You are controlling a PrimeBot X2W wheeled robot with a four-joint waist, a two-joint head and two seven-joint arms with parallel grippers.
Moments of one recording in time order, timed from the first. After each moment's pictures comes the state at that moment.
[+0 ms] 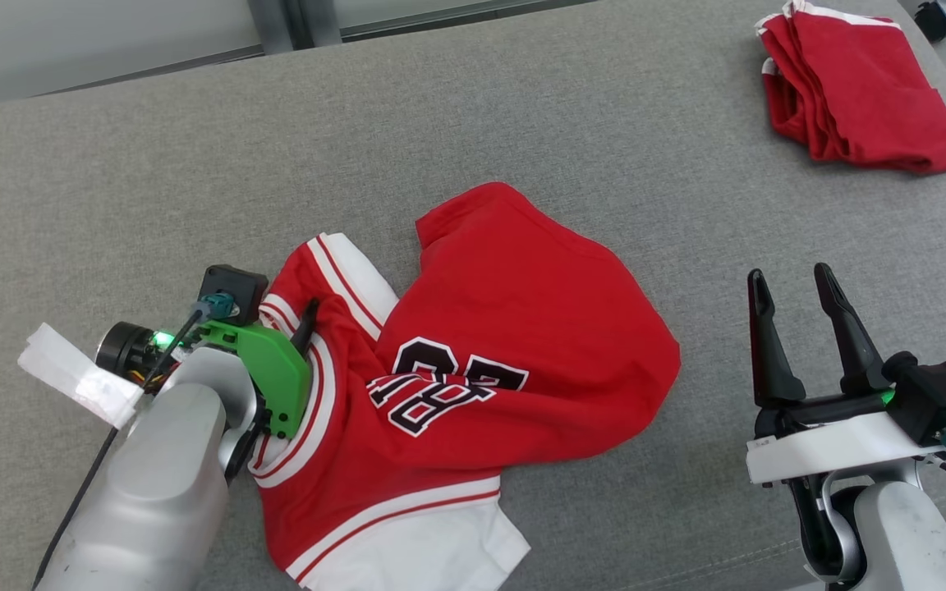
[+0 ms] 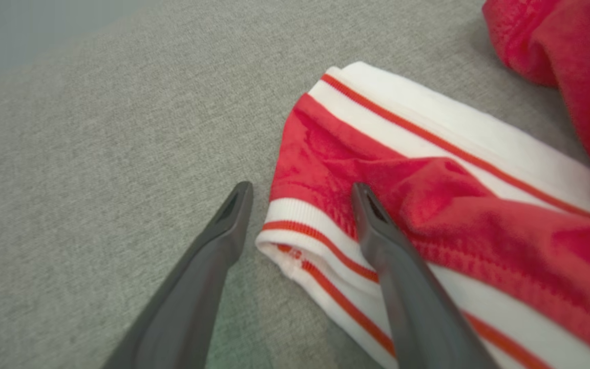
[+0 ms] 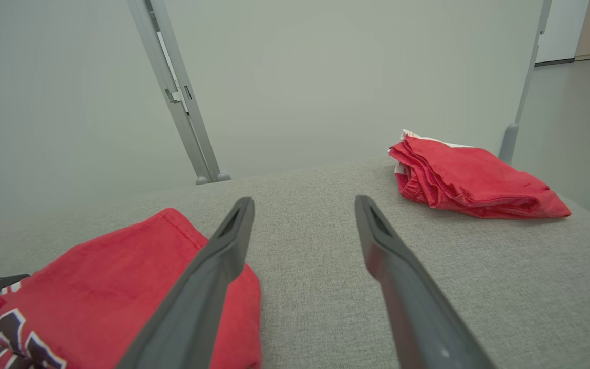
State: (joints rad) left arm -0.70 0.19 -0.54 0.96 -0.35 -0.13 -0.05; right arm -0.11 -0.08 0.03 0.04 0.24 0.13 -0.26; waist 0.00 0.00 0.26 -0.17
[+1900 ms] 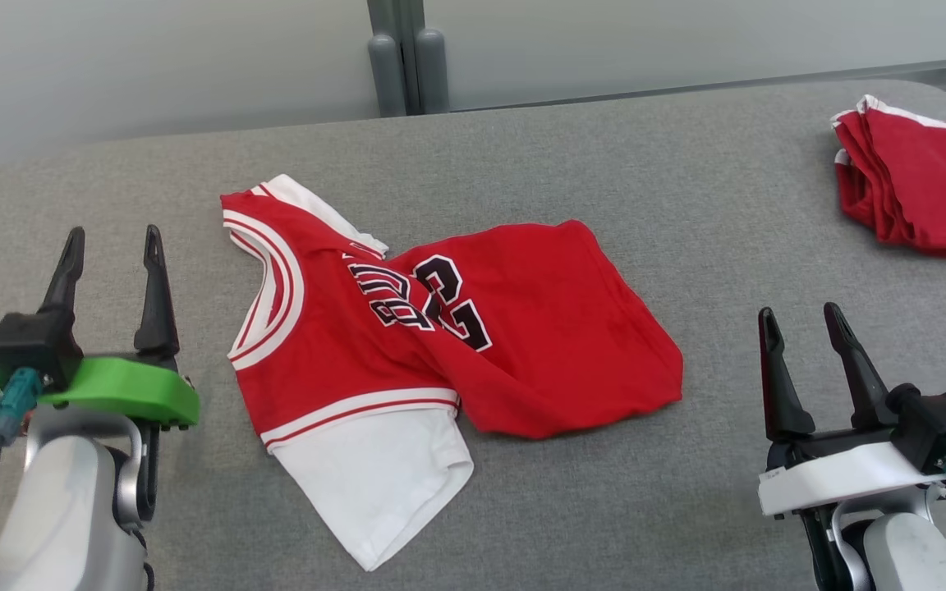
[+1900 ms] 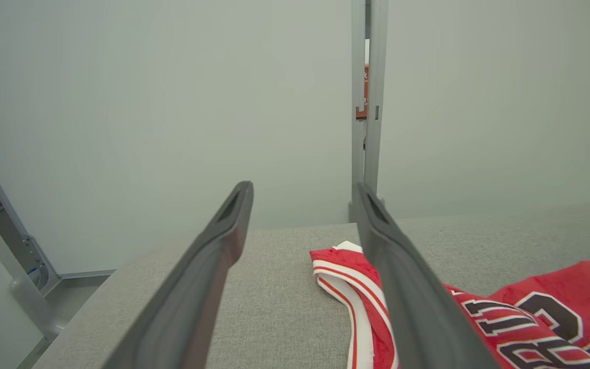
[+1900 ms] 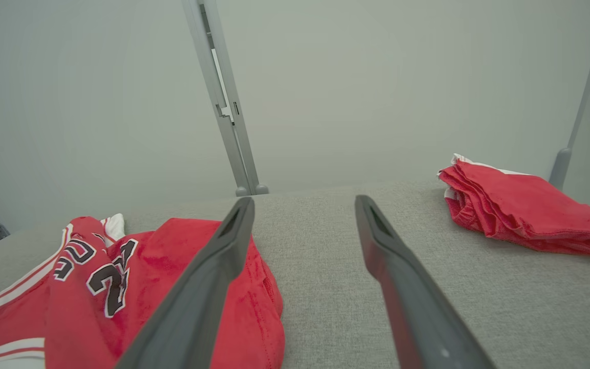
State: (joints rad) left arm -0.40 0.28 -0.14 0.38 -0.31 0.01 -0.26; right arm -0.06 -0.09 0.01 0.06 0.23 0.13 -0.26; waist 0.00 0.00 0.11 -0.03
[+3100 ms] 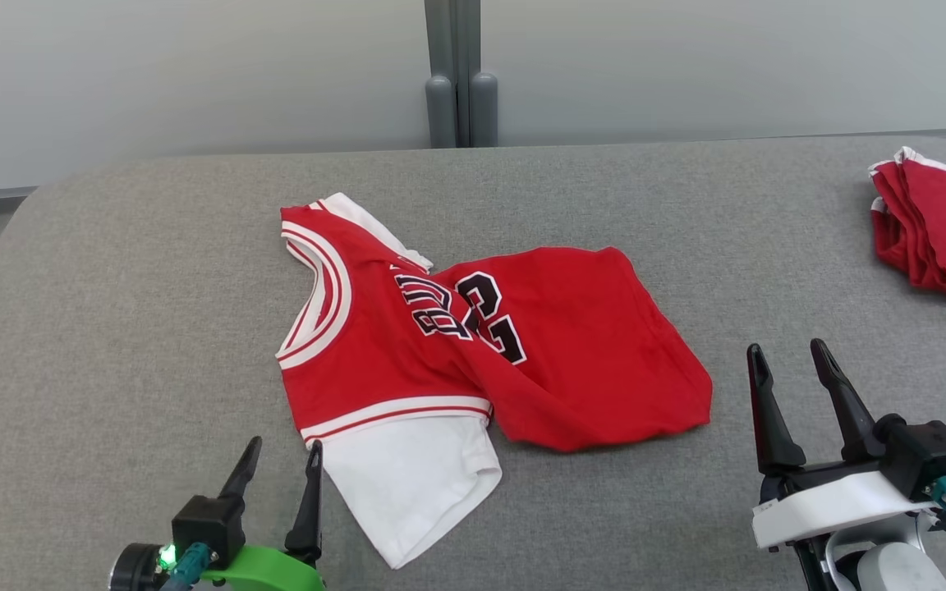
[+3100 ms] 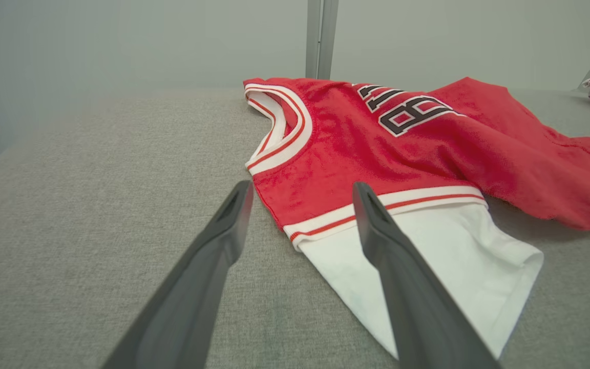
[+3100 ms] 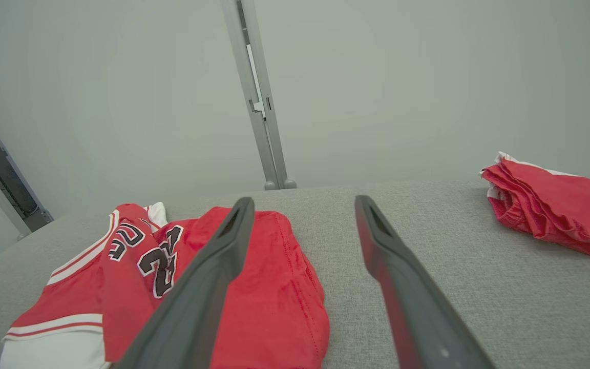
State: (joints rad) left arm -0.03 0.06 -0.12 0.37 -0.14 -0.11 -0.26; right arm 0.00 -0.09 0.03 0.07 0.24 0.13 -0.26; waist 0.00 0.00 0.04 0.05
